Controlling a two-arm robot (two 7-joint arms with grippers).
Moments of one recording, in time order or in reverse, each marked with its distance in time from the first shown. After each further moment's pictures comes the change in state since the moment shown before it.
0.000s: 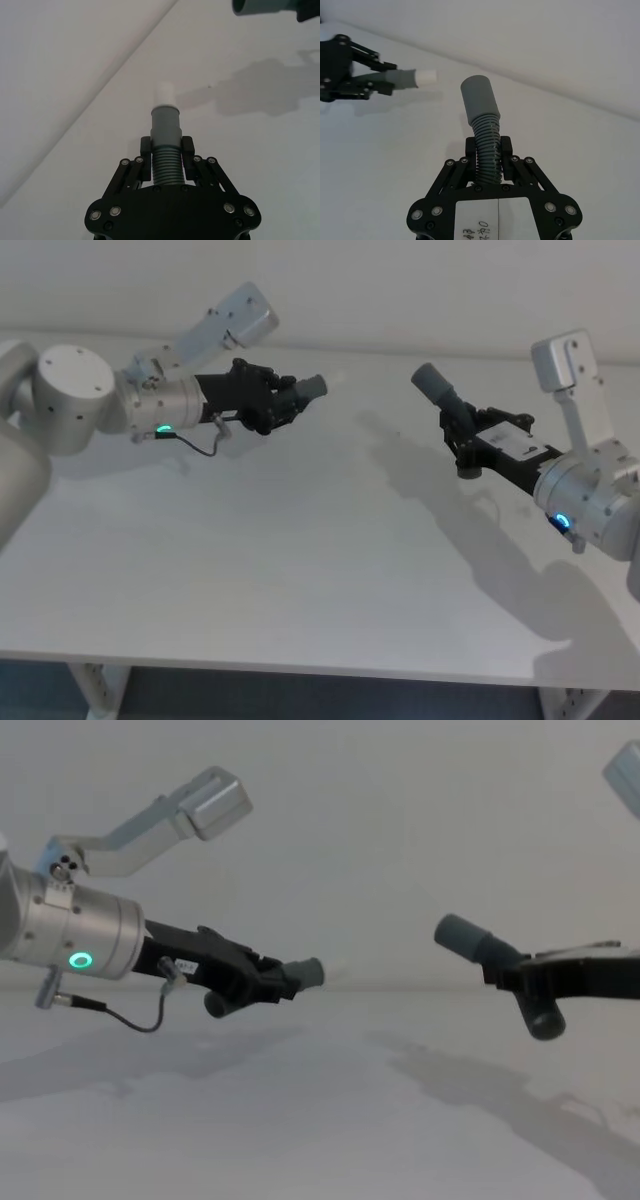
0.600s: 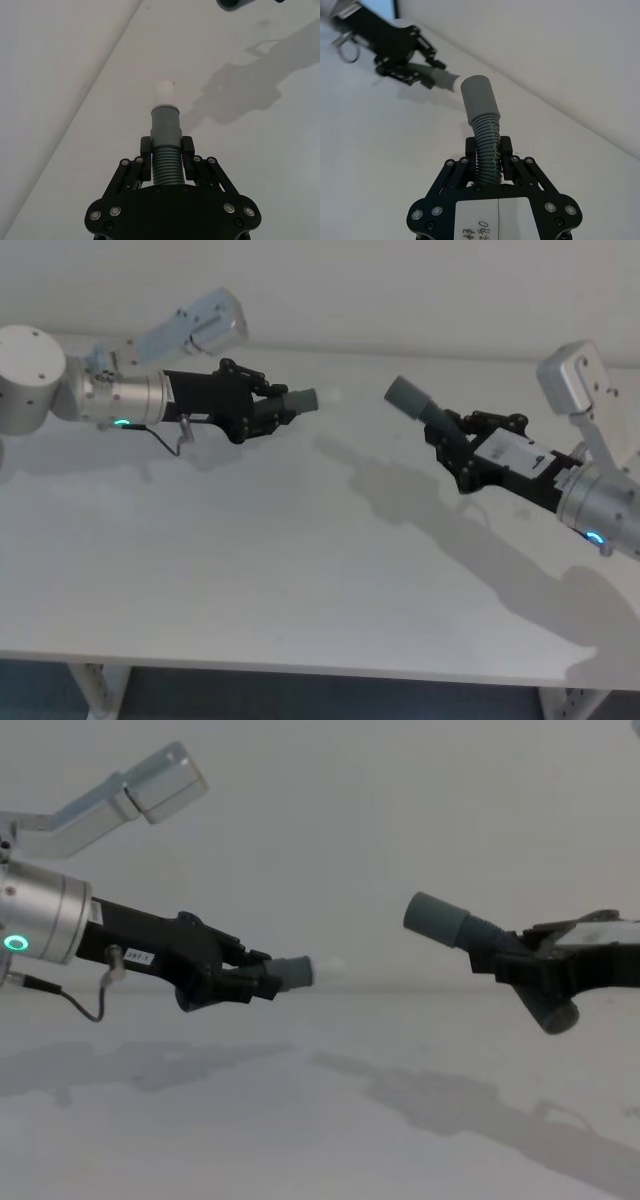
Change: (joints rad) left arm -0.044 0.091 0.036 0.013 -0.031 -0.167 -0.219; right arm -0.015 0.152 -0.039 -0.073 0.016 -0.146 0.221
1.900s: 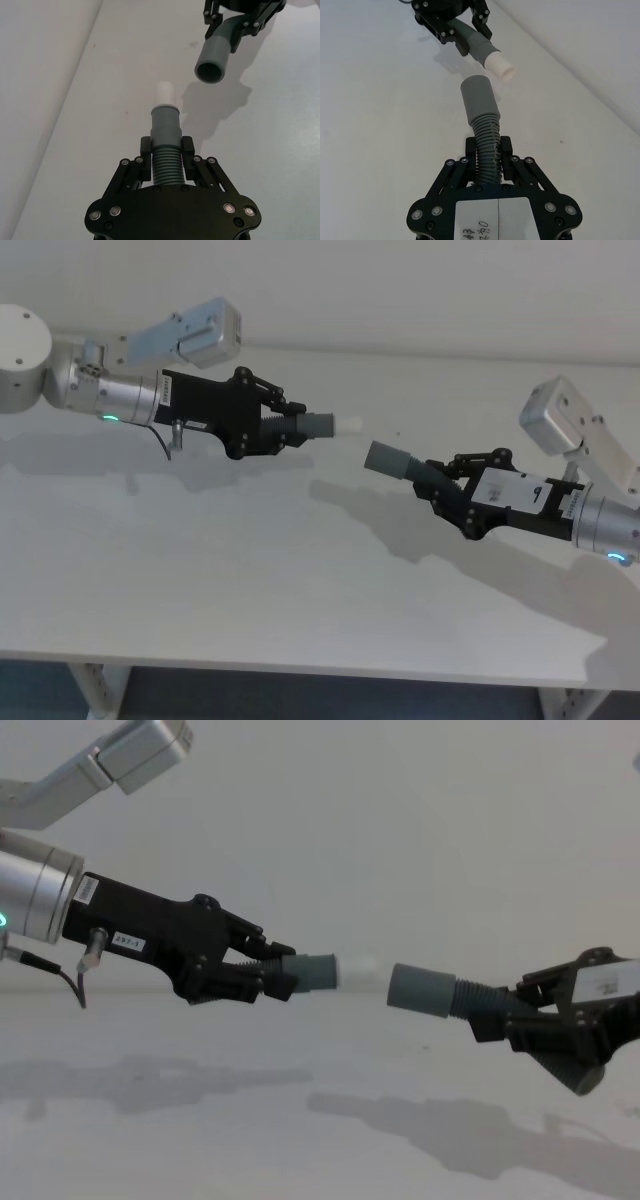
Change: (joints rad) left arm -0.047 0.040 0.057 -0.019 -0.066 -0.130 -0.205; right arm 0.067 0.136 -0.101 0.023 0.006 -0.048 0.211
